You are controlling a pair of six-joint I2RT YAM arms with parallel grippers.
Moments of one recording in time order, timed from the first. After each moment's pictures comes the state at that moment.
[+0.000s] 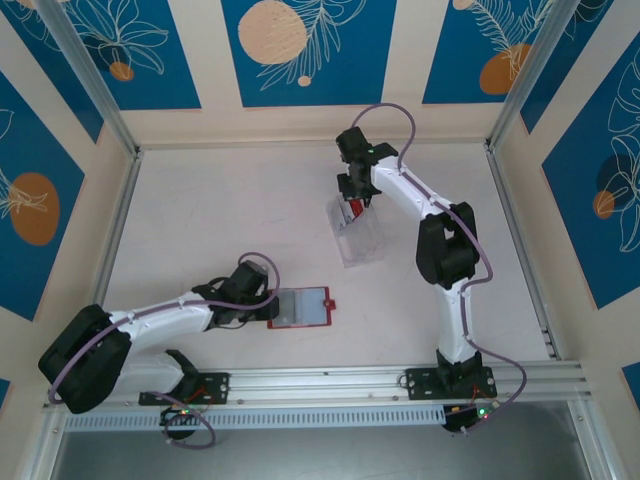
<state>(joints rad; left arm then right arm) -0.74 1.24 0.46 -0.27 0.06 -0.70 0.44 2.13 1.93 -0.96 0.14 0.24</state>
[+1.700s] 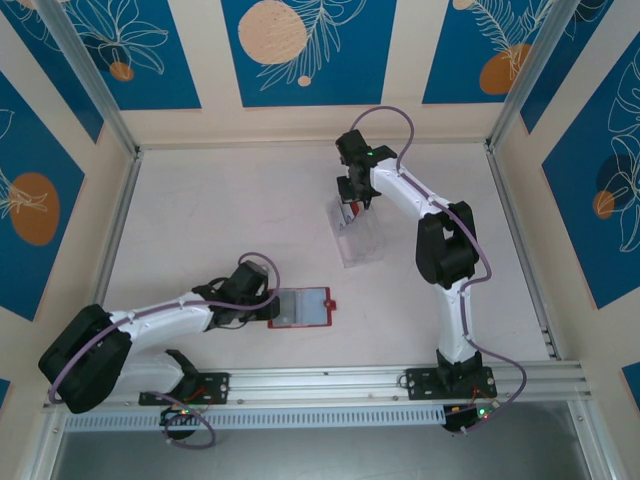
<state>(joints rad) -0.74 1.24 0.46 -0.26 0.06 -0.71 0.45 2.15 1.90 -0.94 0.13 0.22</state>
